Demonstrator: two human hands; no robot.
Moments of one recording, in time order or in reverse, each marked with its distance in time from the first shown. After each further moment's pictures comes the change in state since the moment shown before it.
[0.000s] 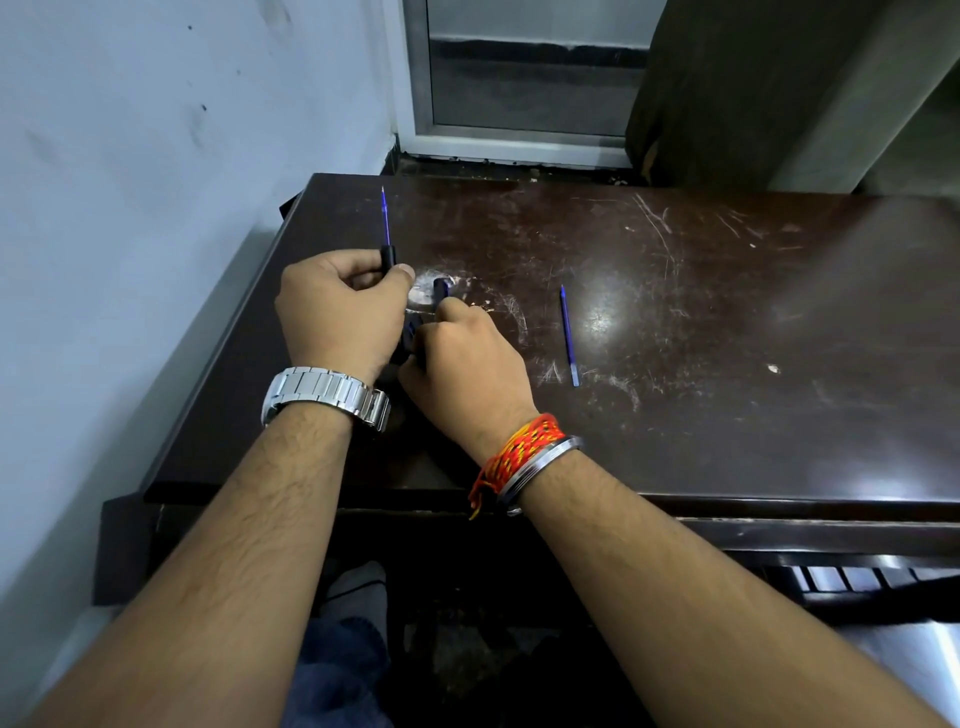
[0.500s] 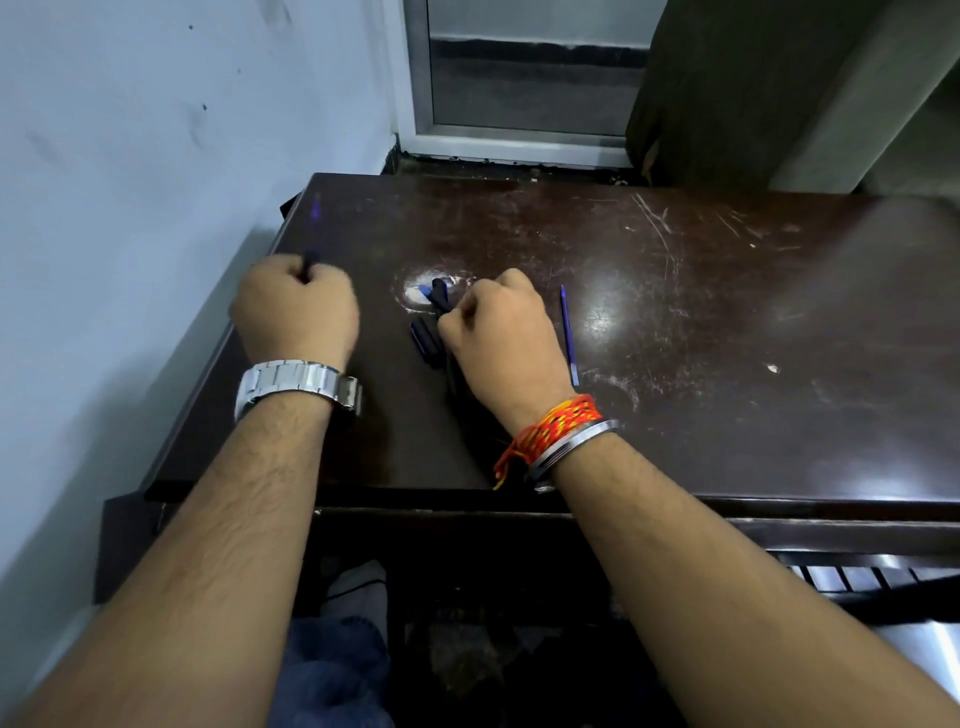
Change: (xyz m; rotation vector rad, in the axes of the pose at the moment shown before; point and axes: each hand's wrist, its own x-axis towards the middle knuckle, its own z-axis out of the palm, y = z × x) left_hand 0.017 -0.009 -0.018 0.255 0.188 -0.135; right_hand 0.013 0.020 -0.014 0.193 0.125 0.237
